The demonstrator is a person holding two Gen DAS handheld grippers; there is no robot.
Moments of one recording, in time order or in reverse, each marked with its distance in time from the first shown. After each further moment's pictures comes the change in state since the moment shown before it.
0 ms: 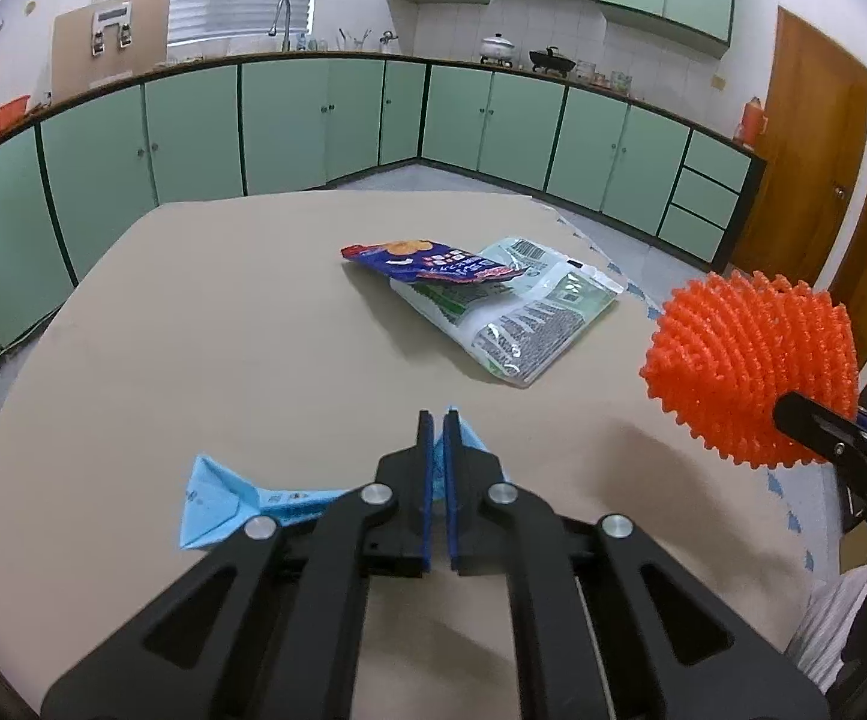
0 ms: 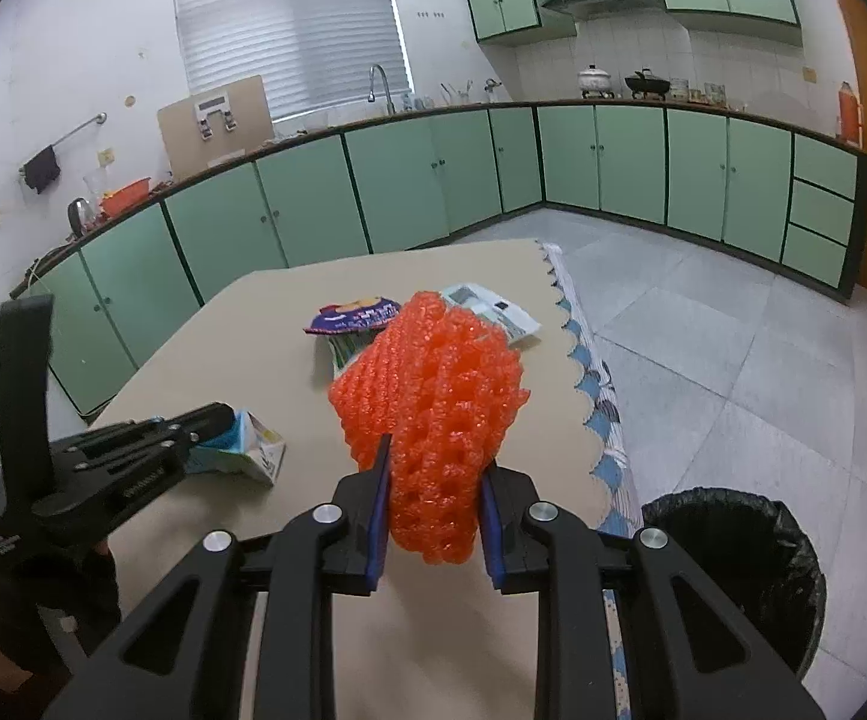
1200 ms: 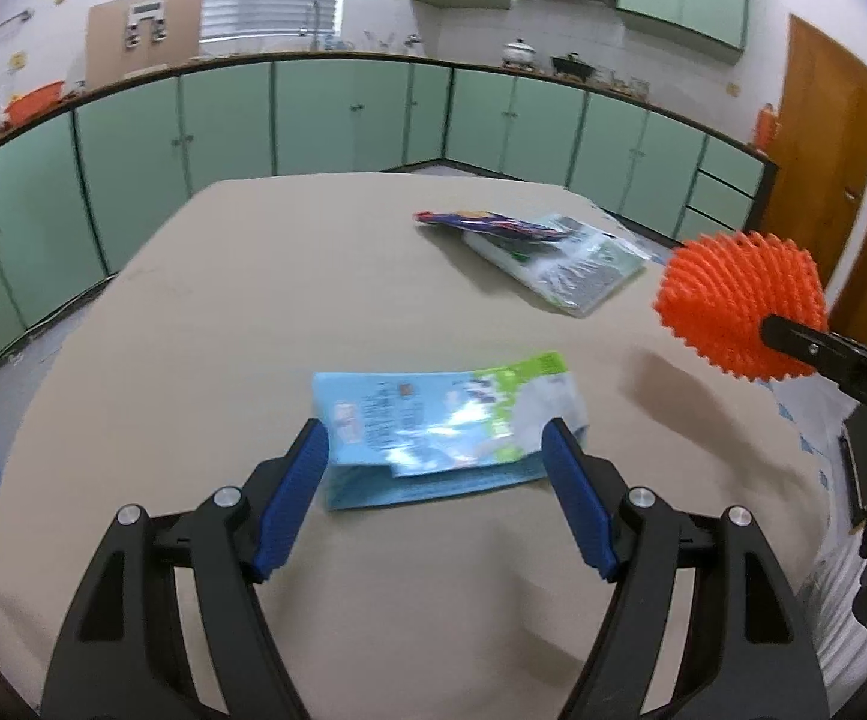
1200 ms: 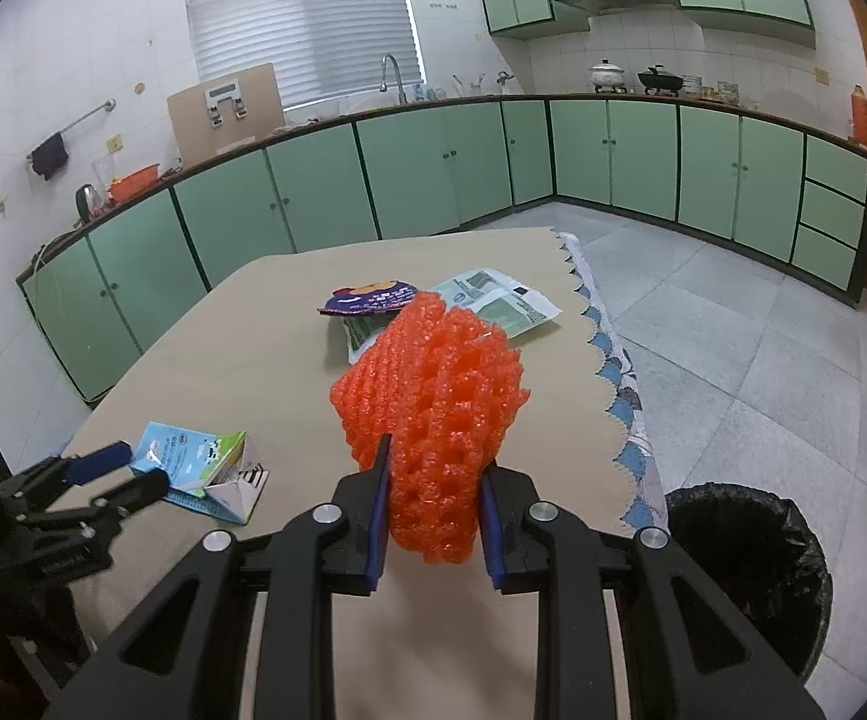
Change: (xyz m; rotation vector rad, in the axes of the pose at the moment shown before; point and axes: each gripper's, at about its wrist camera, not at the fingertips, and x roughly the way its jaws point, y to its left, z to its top) left arm -0.050 0.050 -0.049 -0.031 -0.019 0.053; right arm 0.004 -0.003 -0.006 -0.025 0.019 0.025
